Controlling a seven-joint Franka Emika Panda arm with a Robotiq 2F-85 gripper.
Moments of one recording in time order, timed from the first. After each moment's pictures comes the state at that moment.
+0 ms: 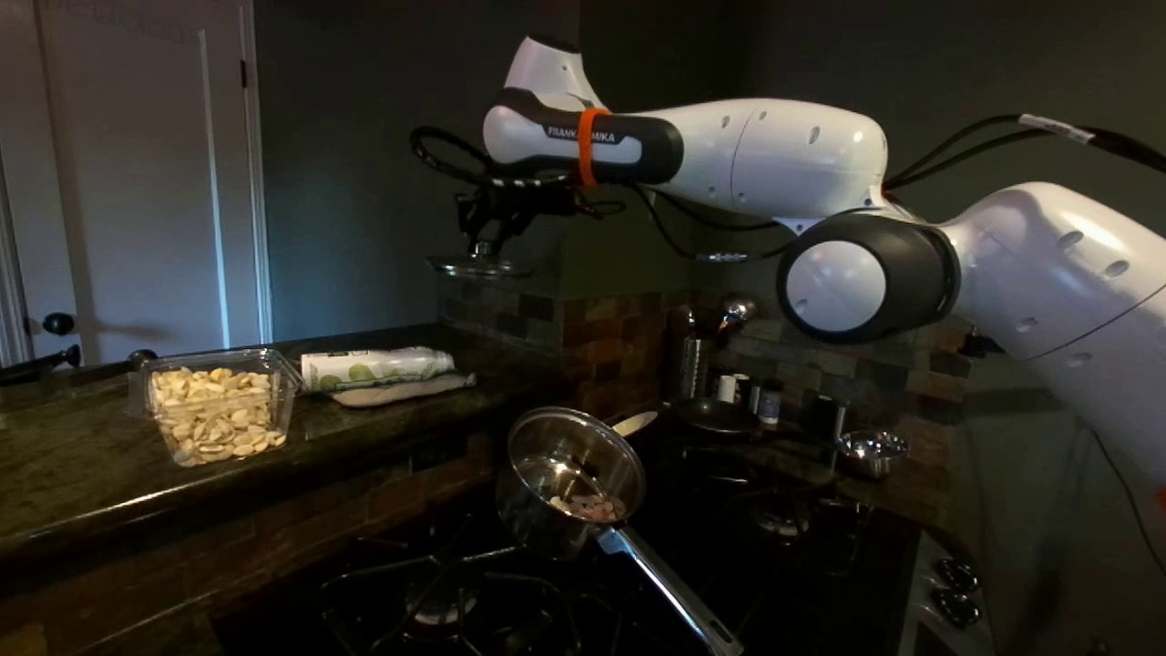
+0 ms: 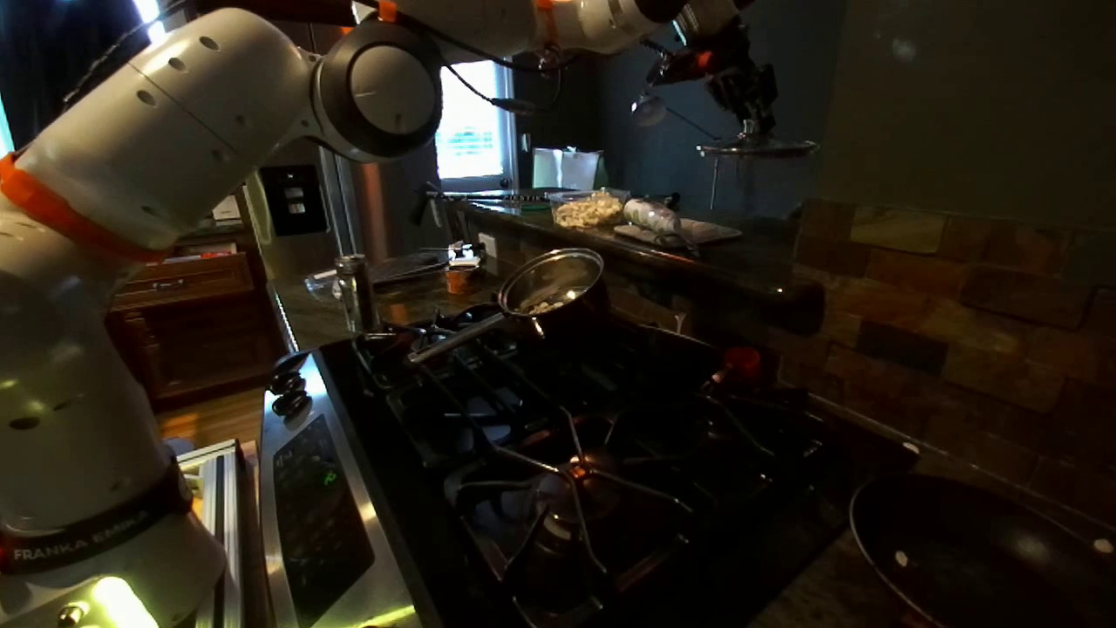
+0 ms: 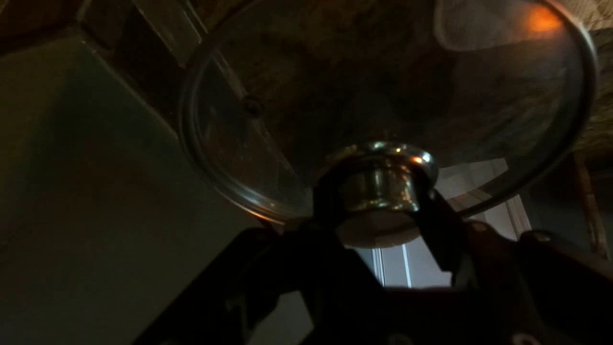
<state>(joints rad) 0.03 0.86 -0.12 -0.52 -0.11 2.05 0.27</state>
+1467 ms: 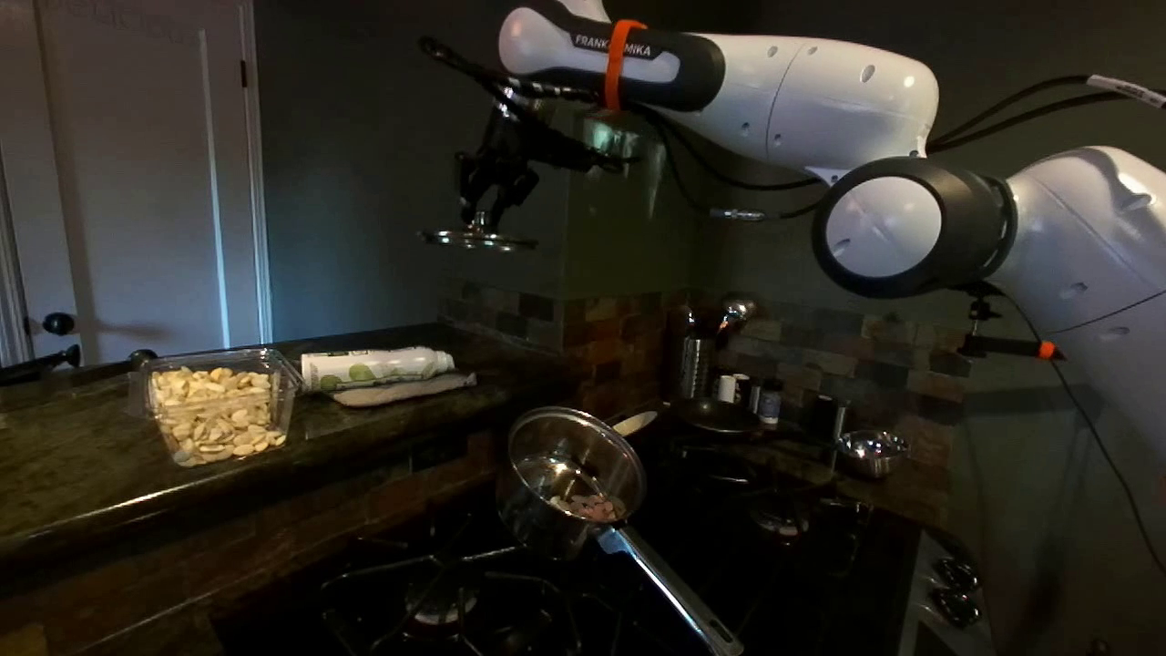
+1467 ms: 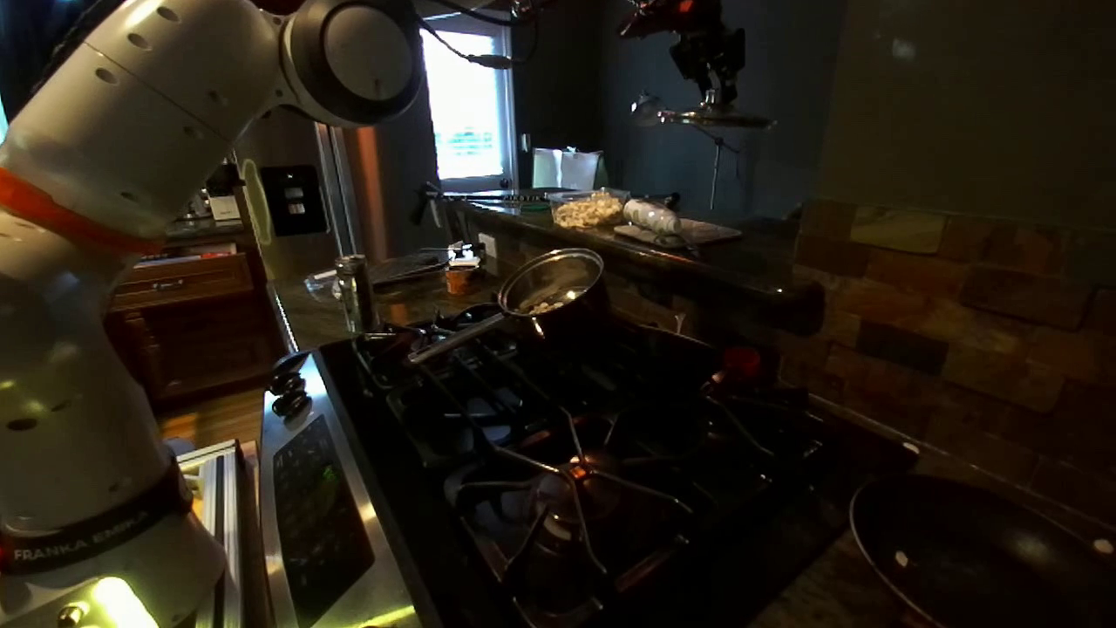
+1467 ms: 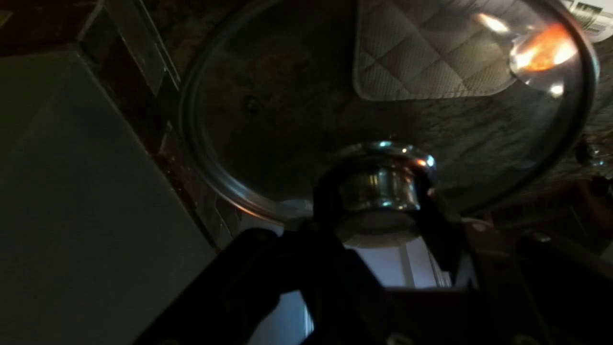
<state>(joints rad) 0.01 0.74 -0.01 -0.55 -0.04 1.87 0.12</state>
